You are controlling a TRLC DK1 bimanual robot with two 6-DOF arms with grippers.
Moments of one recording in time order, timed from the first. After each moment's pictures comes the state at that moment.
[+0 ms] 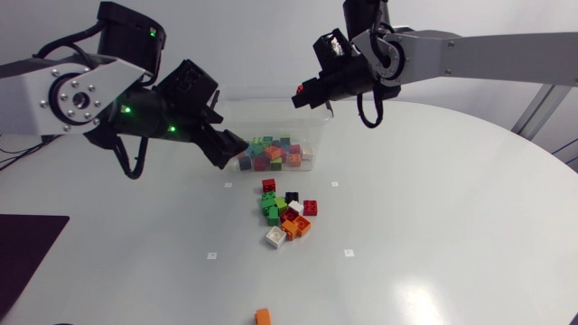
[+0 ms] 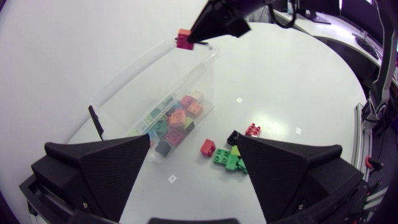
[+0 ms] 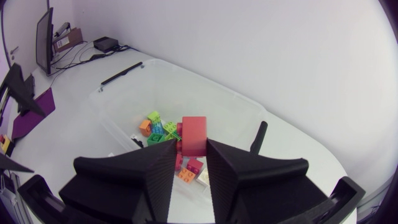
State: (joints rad) left arm -0.38 1.47 1.12 -0.35 0.23 0.46; right arm 0.41 1.95 1.61 -0.23 -0.13 -0.16
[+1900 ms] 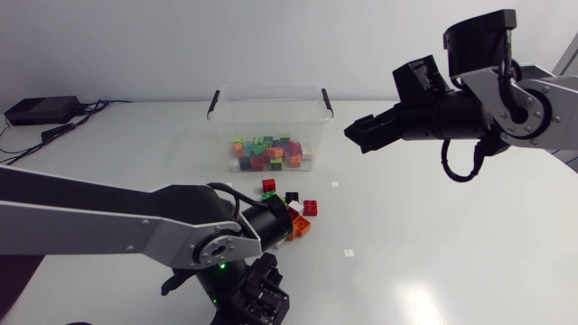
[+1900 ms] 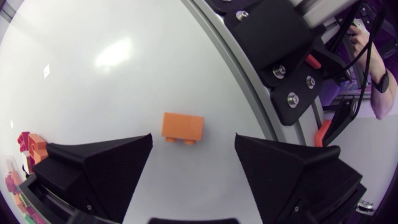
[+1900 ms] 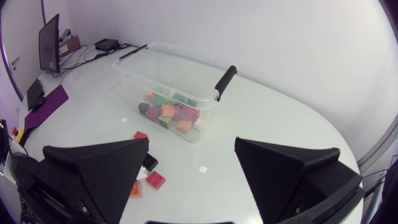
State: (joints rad) left arm -0.91 1.73 0.92 -0.78 0.32 1.18; right arm 0.29 1.40 1.01 -0.21 -0.20 -0.14
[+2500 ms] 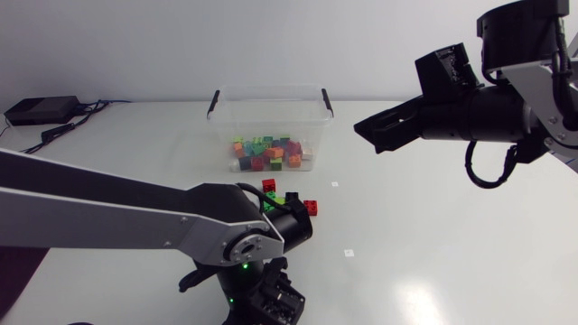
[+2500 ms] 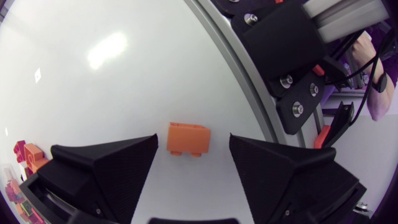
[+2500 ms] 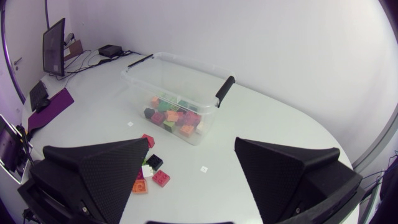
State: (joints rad) left arm -0.95 1.82 1.01 -0.84 0.29 1.15; right arm 0.30 1.26 0.98 -0.27 -0.20 -0.14
